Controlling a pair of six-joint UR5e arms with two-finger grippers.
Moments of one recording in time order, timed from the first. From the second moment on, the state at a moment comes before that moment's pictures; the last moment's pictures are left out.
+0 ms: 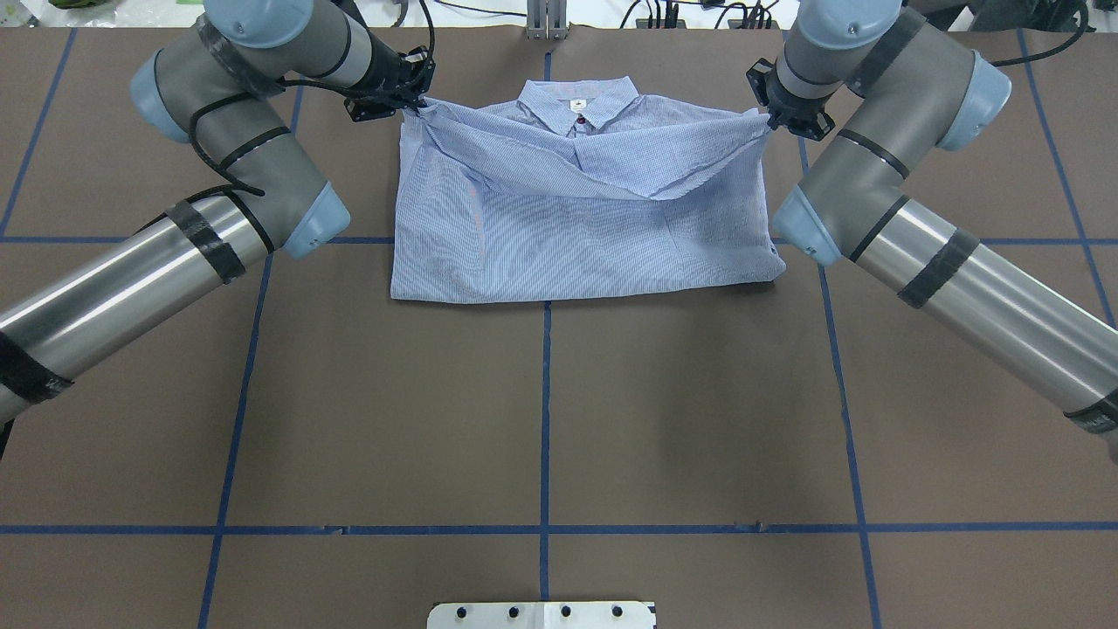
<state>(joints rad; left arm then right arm) -0.88 -2.41 -1.10 -2.28 -1.92 -1.54 0.92 -0.88 1.28 -1.32 1.79 1.70</state>
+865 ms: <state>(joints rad) -0.95 -2.40 -1.02 -2.32 -1.85 -1.37 0.92 -0.77 1.10 -1.21 1.75 1.69</state>
